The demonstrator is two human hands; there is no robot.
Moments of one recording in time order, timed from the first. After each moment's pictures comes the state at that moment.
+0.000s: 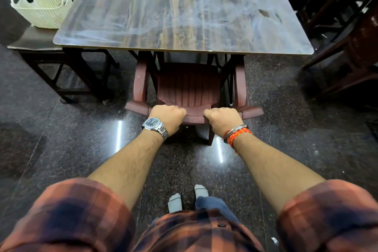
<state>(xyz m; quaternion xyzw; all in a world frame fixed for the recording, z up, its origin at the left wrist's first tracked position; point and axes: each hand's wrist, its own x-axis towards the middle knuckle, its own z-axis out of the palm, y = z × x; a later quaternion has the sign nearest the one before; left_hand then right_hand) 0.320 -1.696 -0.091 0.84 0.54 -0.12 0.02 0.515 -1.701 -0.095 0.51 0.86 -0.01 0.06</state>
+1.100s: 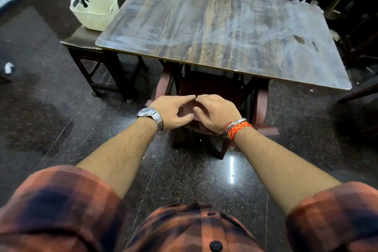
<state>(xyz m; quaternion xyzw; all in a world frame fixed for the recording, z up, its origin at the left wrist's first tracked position) 0.277 -1.667 -0.063 0.77 0.60 0.12 0.16 0.474 -1.632 -0.072 0.39 0.90 -0.07 -0.19</state>
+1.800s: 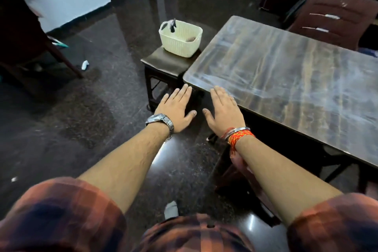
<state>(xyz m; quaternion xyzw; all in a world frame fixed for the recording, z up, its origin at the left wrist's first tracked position) -0.059 -1.577 -0.061 0.62 0.78 0.07 0.09 0.109 -1.494 -0.075 0.38 0.91 -0.07 -0.15</state>
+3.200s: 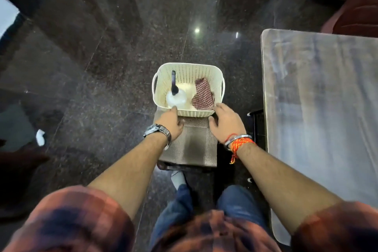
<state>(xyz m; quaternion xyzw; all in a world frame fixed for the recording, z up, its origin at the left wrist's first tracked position) -0.511 -1.055 -0.159 0.61 0.74 -0.03 0.29 -0.315 -1.041 -0.169 0.59 0.77 -0.21 -0.12</state>
